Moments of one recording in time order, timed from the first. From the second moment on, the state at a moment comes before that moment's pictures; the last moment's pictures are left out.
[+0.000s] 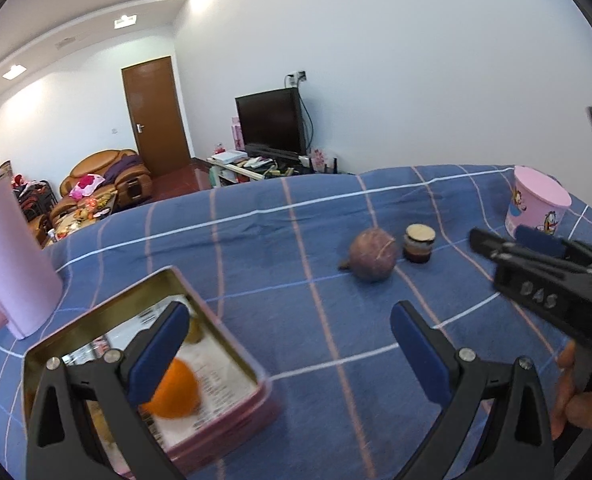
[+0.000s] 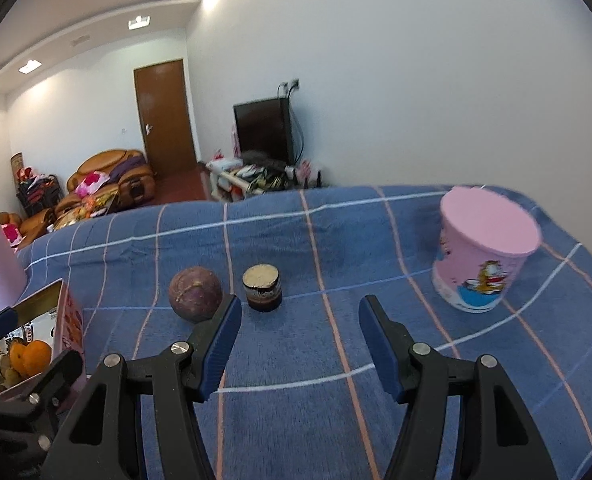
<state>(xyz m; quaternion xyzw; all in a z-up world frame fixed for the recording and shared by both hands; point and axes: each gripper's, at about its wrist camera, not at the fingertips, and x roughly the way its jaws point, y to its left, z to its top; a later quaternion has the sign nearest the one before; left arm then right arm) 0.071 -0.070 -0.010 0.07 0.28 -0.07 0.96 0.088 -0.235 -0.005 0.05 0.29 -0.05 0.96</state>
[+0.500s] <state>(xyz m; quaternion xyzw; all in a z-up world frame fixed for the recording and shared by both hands) 0.118 -0.088 -0.010 0.07 0.30 -0.07 0.95 0.182 -0.229 -0.034 0.06 0.39 0.01 0.92</state>
